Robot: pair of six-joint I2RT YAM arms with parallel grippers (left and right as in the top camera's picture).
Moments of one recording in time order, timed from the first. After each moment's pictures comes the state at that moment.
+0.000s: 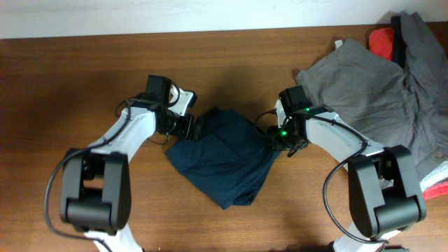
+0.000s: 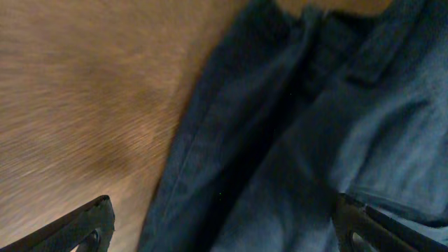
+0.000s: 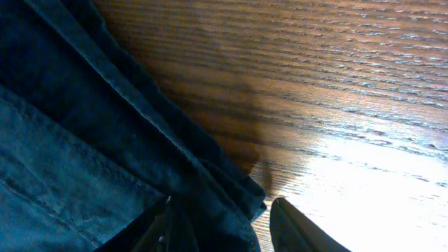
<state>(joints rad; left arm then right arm) -0.18 1.93 1.23 -0.58 0.41 0.12 0.24 1.83 1.09 -0.65 -0.19 0.18</state>
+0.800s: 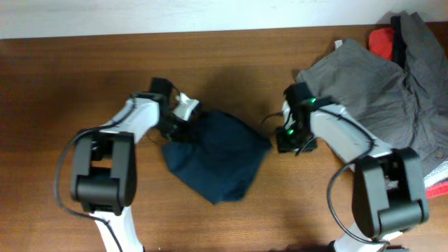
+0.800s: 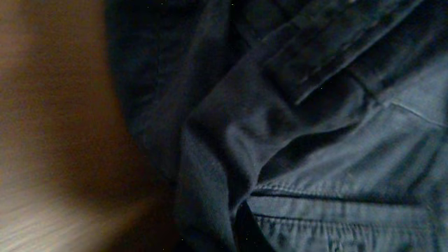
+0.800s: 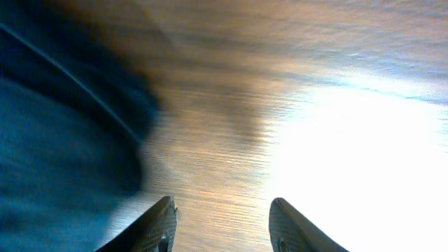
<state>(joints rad) -0.14 2.08 1.36 -0.77 0.54 0.19 0.19 1.81 1.21 -0.94 -0.12 0.18</state>
